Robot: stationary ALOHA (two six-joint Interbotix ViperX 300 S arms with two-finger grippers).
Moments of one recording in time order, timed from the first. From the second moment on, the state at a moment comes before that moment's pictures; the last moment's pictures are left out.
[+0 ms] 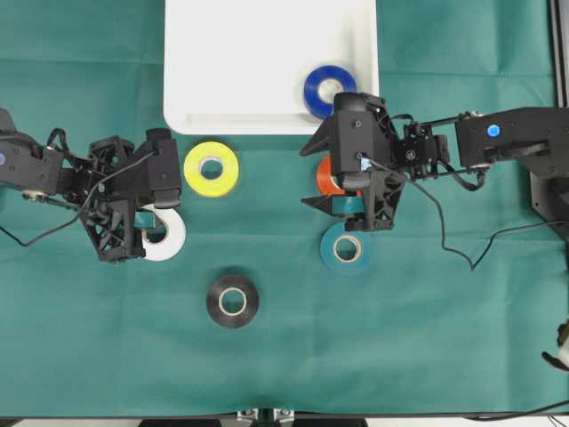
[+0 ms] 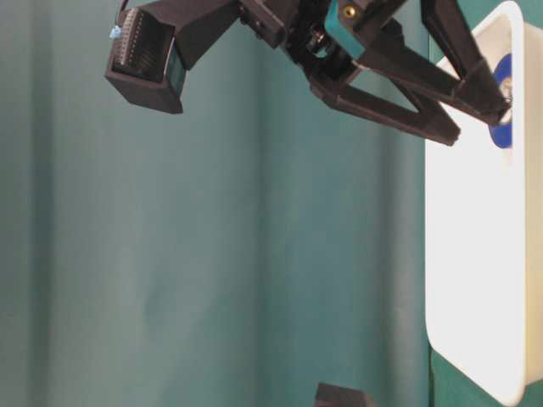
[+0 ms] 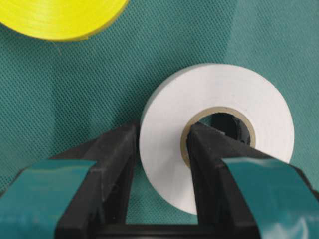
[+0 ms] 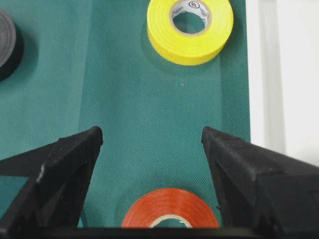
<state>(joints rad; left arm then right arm) -0.16 -0.04 0.89 -0.03 0.26 -0.32 0.05 -0.11 0.73 -0.14 0.09 0.30</state>
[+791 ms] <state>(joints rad) -0.16 -0.24 0.82 -0.03 0.38 -0.30 0.05 -0.11 0.73 -0.14 0.08 0.30</state>
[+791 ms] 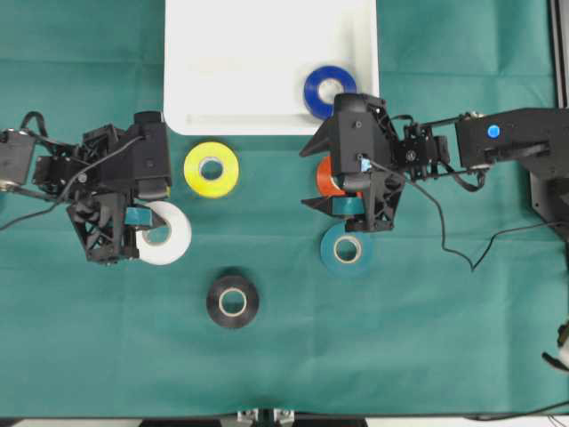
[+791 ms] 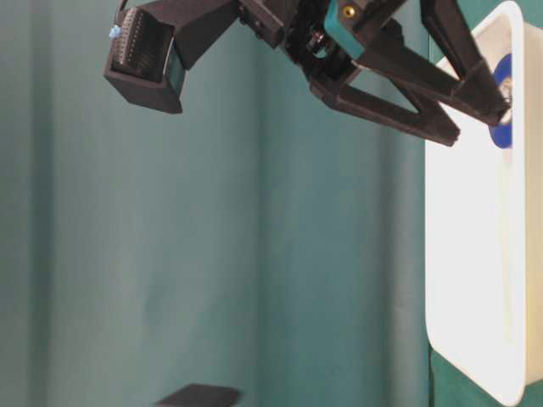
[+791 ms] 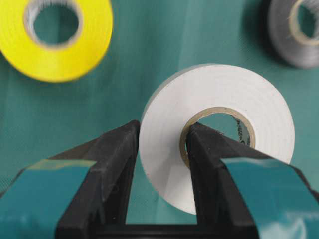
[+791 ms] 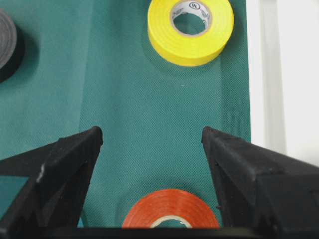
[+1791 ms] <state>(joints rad) 0.22 -0.27 0.76 -0.02 0.34 0.02 0.05 -0.11 0.74 -0.14 0.08 0.30</state>
